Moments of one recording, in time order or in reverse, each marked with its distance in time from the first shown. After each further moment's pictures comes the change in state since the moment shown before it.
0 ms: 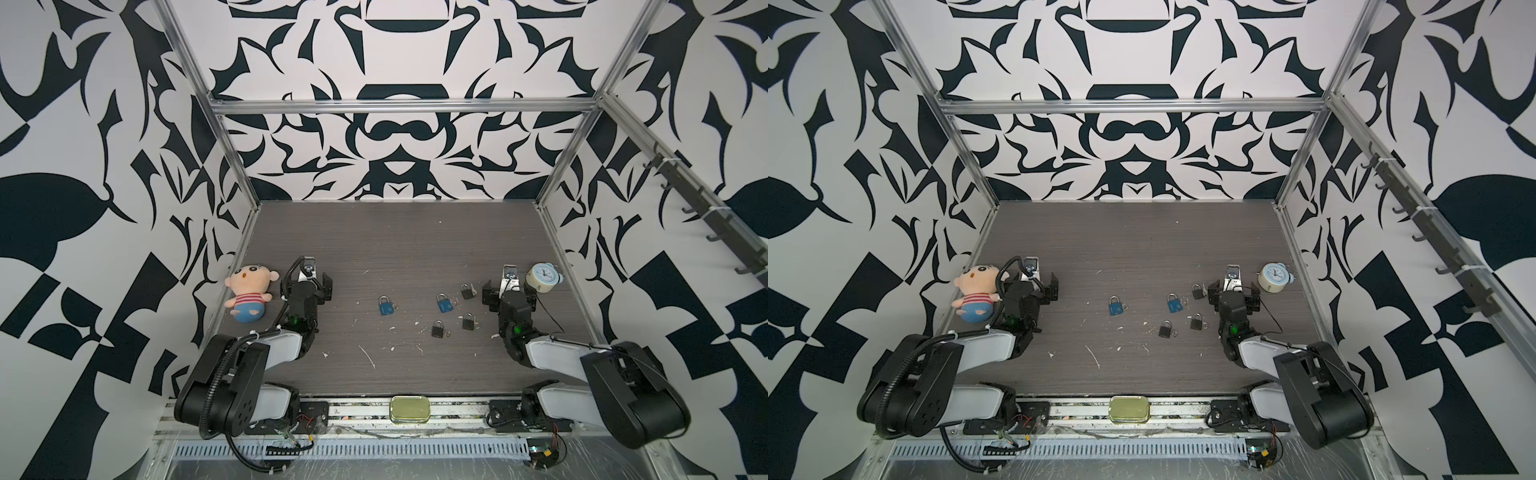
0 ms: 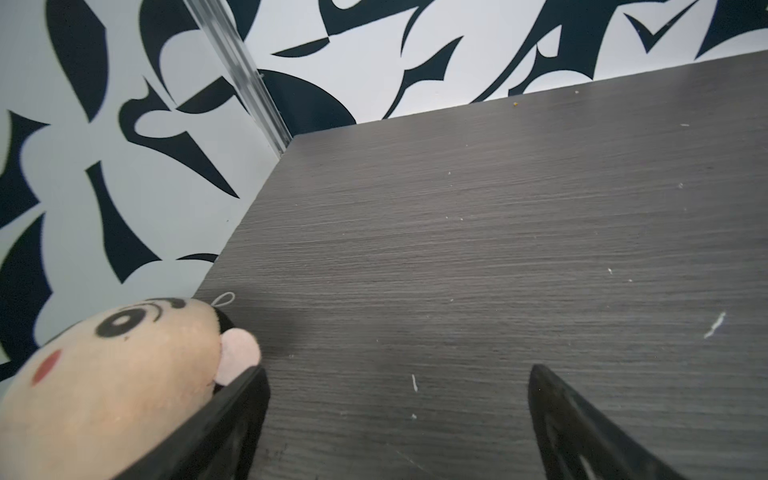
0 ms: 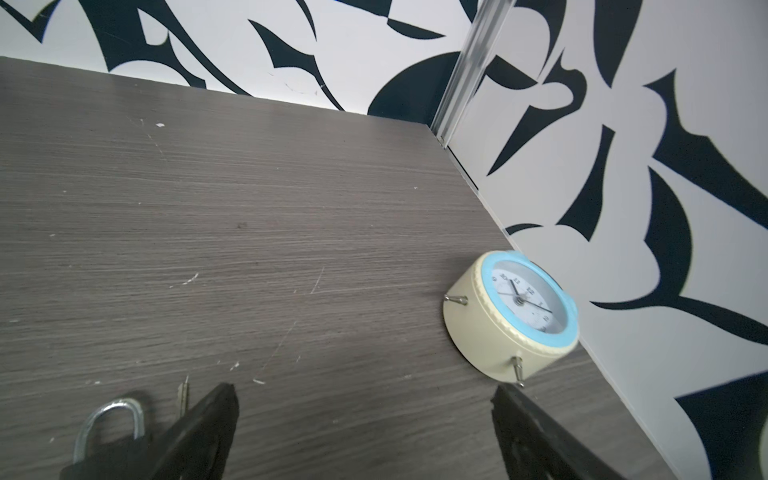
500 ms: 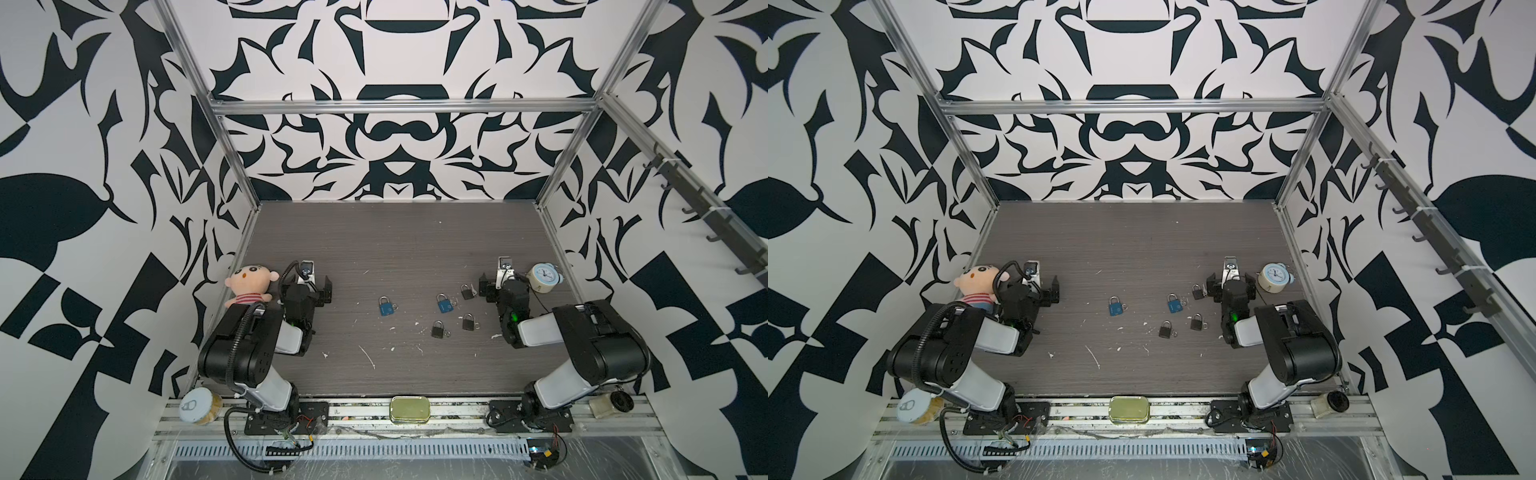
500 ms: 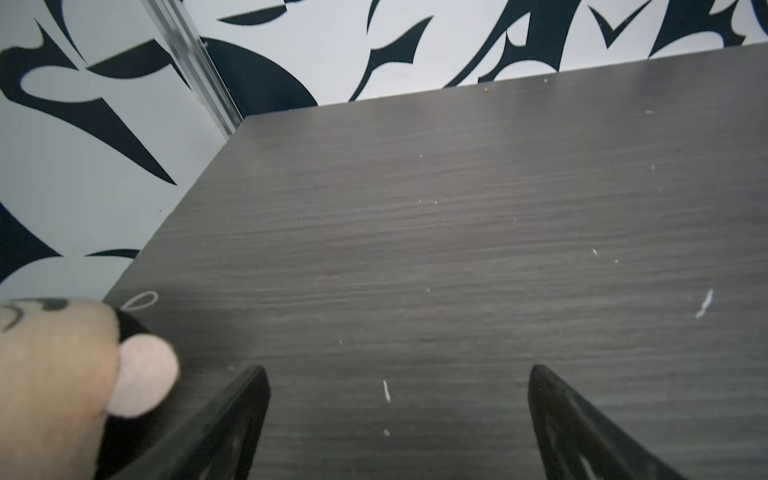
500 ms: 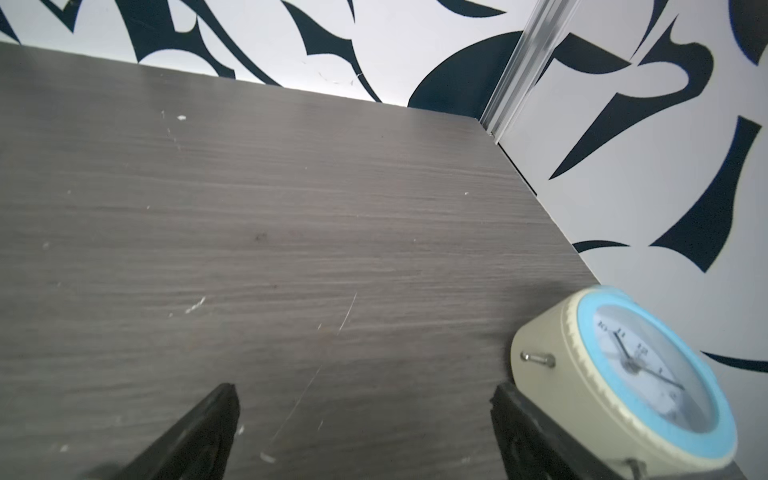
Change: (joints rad) left arm 0.116 0.225 0.005 0.235 0.200 -0.030; right arm -0.154 0.233 0.133 0.109 -0.257 -0.017
